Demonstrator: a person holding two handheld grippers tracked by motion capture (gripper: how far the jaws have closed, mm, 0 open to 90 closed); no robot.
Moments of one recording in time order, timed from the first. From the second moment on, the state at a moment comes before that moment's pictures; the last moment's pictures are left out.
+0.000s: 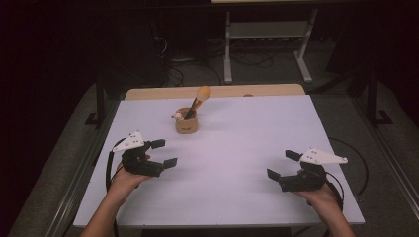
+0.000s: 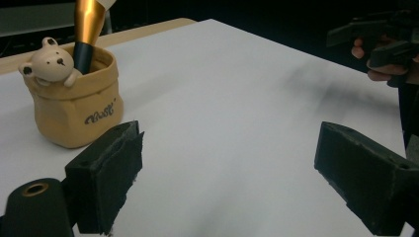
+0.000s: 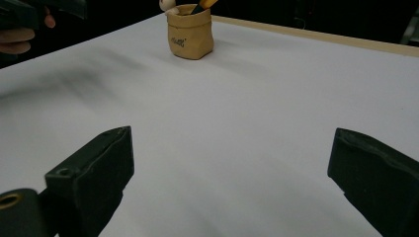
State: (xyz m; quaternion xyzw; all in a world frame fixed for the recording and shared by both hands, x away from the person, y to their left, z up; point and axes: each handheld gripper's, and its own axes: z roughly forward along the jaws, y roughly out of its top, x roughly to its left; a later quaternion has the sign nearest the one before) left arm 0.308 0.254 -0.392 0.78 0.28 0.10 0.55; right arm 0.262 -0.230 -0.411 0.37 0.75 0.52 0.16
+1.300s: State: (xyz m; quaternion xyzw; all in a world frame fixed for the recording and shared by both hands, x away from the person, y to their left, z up) left arm 0.264 0.281 -0.425 0.79 0.28 0.10 0.54; right arm 0.263 -0.231 -0.414 0.37 0.76 0.51 0.16
